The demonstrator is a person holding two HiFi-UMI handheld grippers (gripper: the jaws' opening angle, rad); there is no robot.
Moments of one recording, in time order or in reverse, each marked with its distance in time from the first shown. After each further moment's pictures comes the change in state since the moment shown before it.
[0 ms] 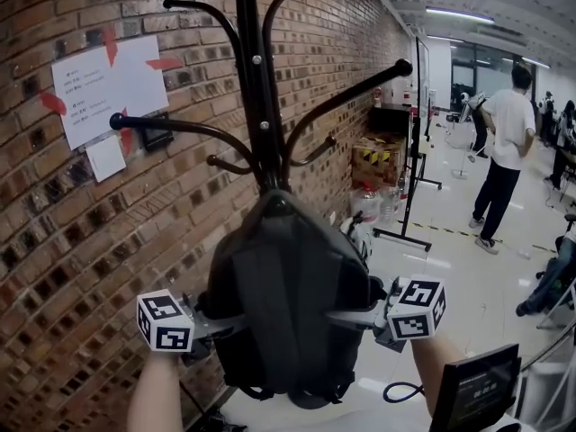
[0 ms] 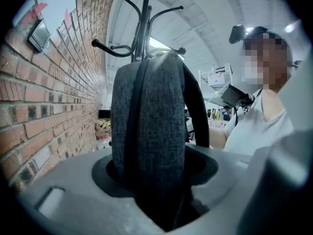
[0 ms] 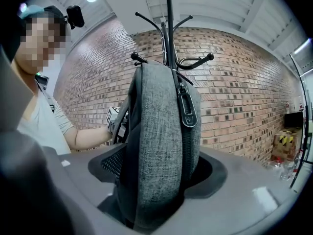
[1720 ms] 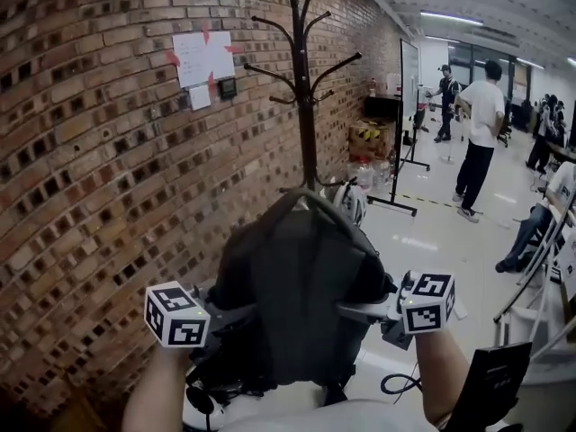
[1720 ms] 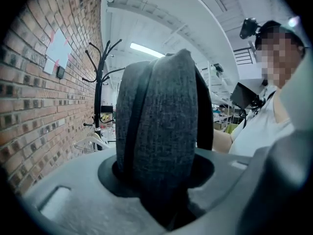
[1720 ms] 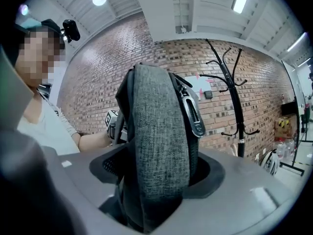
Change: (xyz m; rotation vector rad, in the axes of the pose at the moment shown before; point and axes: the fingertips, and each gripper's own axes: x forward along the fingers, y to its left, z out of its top) left arm -0.231 -0.425 -0.099 -0.045 0.025 0.068; right arm -0.124 0.480 -0.044 0.059 -0.029 0.014
